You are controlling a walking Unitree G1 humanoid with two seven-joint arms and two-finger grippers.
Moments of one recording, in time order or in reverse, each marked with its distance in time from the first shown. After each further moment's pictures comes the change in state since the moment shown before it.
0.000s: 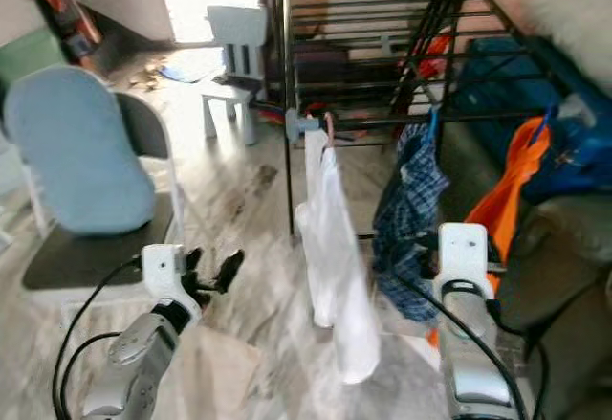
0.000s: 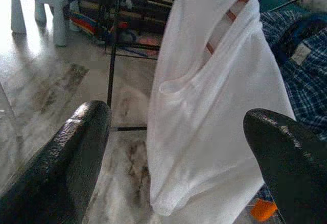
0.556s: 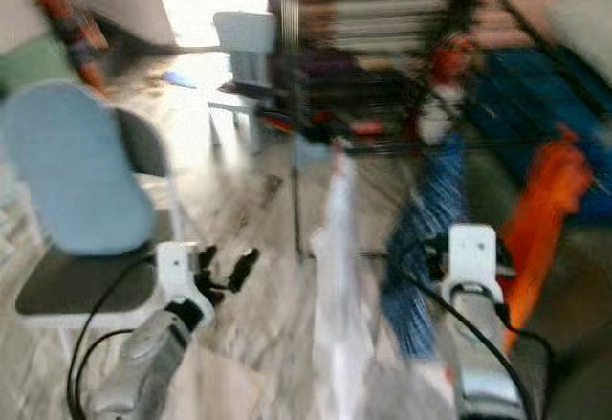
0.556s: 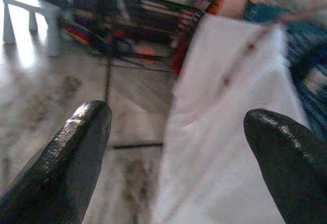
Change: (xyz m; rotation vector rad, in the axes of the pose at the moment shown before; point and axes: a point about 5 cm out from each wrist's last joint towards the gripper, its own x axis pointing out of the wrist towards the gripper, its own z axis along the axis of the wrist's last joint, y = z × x) left arm 0.003 -0.008 0.001 0.004 -0.010 -0.031; right arm 0.006 0.000 0.003 0.010 -0.010 -0.009
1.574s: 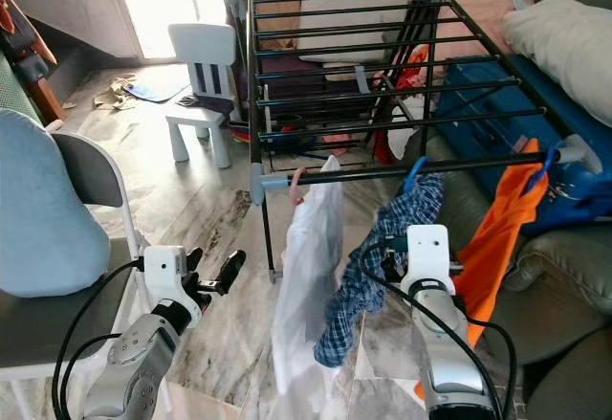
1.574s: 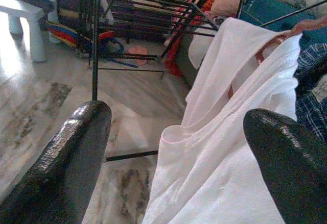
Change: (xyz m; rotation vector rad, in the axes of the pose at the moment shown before) left arm -0.005 0.008 -0.004 0.004 0.012 0.041; right arm -0.004 0.034 -0.009 0.036 0.058 0.197
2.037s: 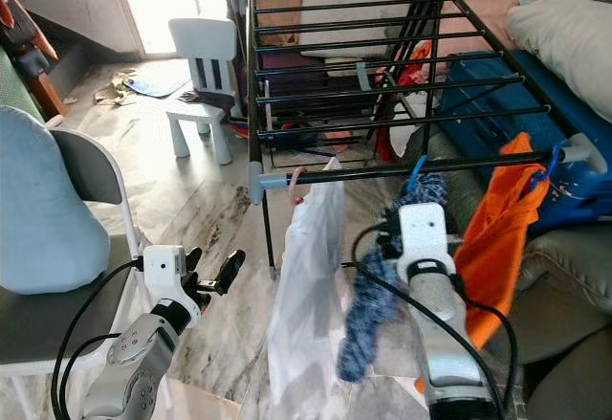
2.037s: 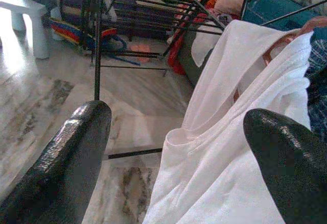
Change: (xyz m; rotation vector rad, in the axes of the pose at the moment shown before) left arm 0.000 0.001 0.000 0.004 0.001 0.001; right arm -0.002 0.009 0.033 -0.080 -0.208 0.030
